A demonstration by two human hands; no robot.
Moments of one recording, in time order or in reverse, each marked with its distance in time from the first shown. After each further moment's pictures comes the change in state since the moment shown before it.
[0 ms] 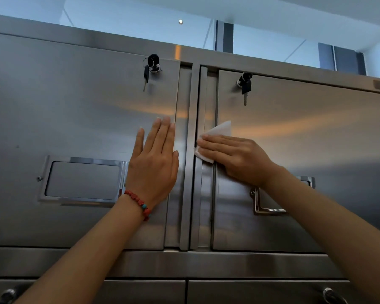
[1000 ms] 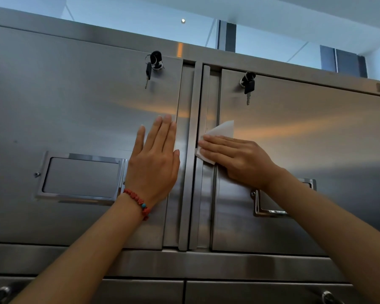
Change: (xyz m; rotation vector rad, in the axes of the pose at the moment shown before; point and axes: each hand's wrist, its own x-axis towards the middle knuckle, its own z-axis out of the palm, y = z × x) left_hand 0.000 -0.001 0.002 0.011 0.002 -0.009; right_hand -0.002 0.001 0.002 -0.014 -0.013 -0.042
